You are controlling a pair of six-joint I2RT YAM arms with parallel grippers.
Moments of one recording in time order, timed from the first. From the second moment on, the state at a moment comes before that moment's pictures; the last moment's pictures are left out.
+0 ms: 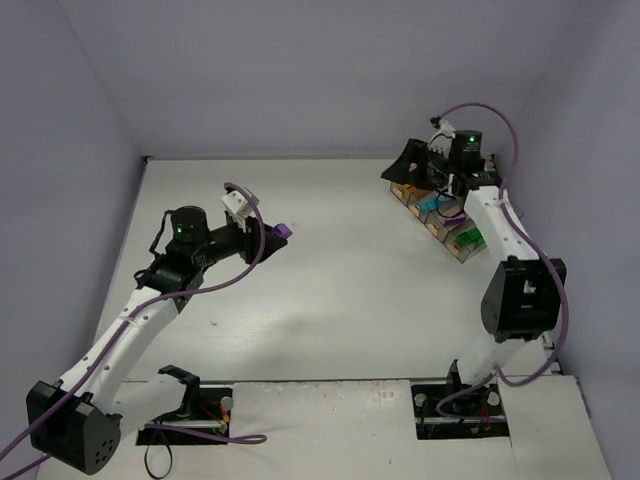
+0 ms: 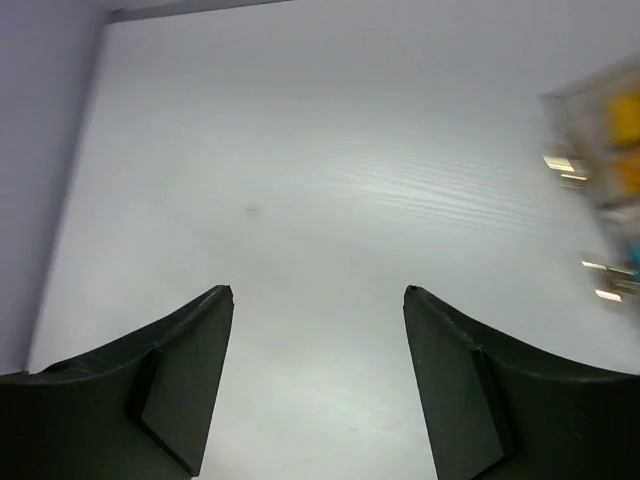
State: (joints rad) left arm -0.37 1.02 0.88 -0.07 0.61 -0.10; right arm -0.02 1.76 1.46 -0.30 -0.55 0.31
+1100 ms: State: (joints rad) left arm -0.57 1.01 0.87 -0.03 0.44 0.37; right arm 0.57 1.50 1.23 -0.12 -0.82 0.61
